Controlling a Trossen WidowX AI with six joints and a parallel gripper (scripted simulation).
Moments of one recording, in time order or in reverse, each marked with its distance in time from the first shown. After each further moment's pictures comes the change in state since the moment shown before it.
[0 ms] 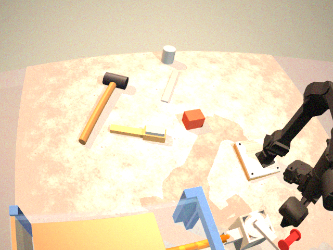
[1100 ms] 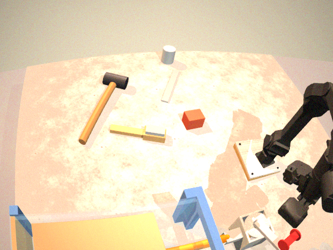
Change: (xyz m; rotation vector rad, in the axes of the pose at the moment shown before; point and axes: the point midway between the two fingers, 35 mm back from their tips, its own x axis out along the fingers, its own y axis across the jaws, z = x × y) arm -0.001 0.000 0.000 0.002 -0.009 -0.010
